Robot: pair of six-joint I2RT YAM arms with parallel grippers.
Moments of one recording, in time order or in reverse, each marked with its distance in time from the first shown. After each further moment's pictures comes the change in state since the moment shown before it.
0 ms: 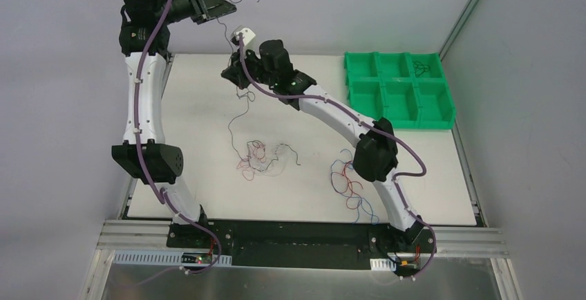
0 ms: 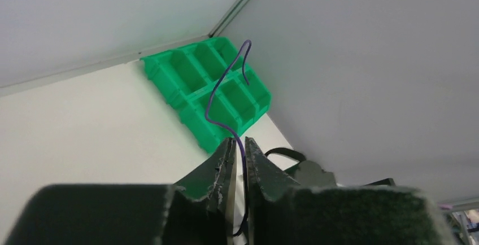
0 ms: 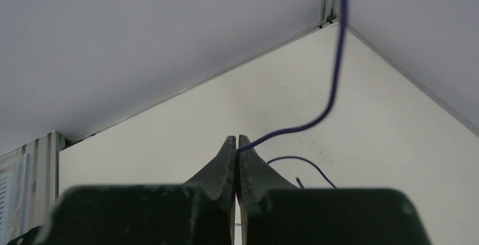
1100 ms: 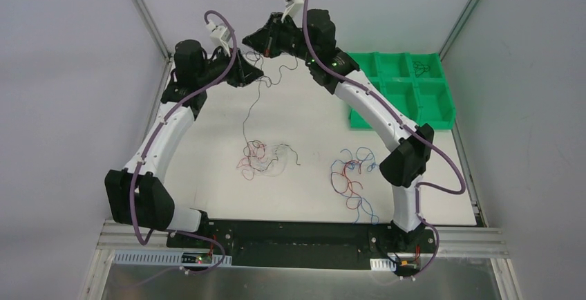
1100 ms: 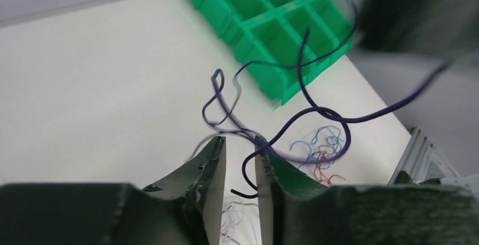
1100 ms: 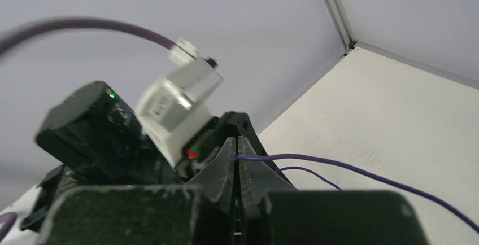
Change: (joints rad) left arm -0.211 -0.403 -0.946 0.310 -0.300 0.390; right arm -0.129 -0.242 -0.037 -0.033 -0.045 0.471
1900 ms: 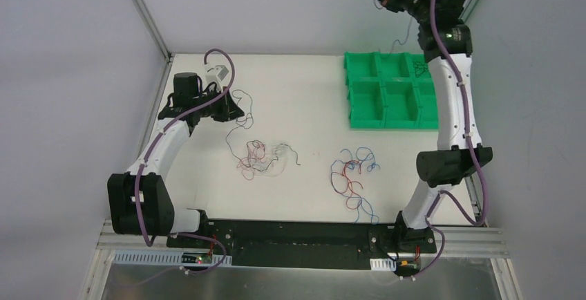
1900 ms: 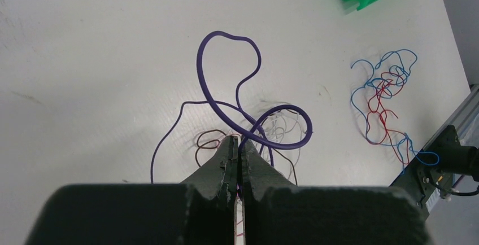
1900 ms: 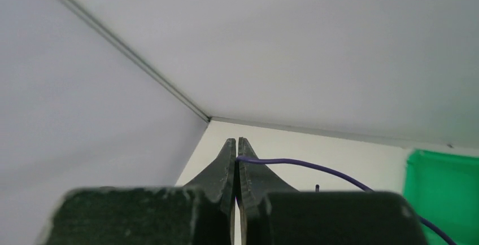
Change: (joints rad) left arm 0.125 -0.058 -0.314 -0.208 -0.028 0.191; right arm -0.518 -0.169 0.174 -0.304 -0.001 -0.018
